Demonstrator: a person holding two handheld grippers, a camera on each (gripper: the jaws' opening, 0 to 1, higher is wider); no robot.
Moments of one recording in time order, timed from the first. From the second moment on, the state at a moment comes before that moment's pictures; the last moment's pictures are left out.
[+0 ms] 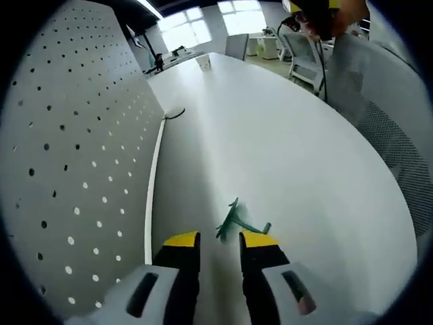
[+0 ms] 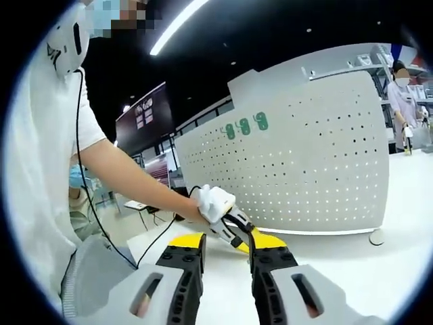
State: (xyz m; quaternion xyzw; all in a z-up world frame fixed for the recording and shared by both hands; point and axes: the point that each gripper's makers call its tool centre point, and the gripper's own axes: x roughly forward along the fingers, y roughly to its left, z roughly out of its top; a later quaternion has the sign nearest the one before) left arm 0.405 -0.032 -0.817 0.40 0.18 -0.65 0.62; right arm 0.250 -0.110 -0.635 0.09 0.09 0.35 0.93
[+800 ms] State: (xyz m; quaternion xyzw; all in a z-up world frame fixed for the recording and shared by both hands) left arm 0.406 -0.041 -0.826 0.38 0.21 -0.65 0.62; right arm 0.253 -0.117 -0.634 0.11 0.09 0.34 0.93
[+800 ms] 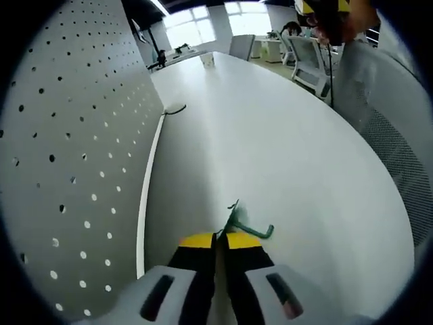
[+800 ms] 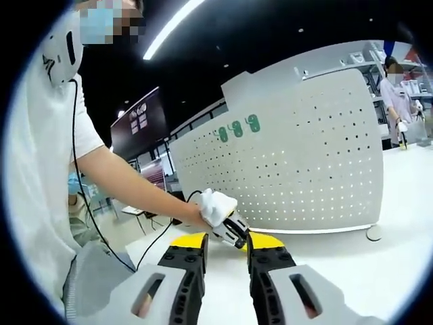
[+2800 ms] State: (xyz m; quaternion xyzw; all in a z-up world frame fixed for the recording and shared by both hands) left arm 0.403 -0.021 -0.786 0.24 0.19 -0.58 0.75; right arm 0.254 -0.120 -0.624 0.11 0.07 0.33 0.93
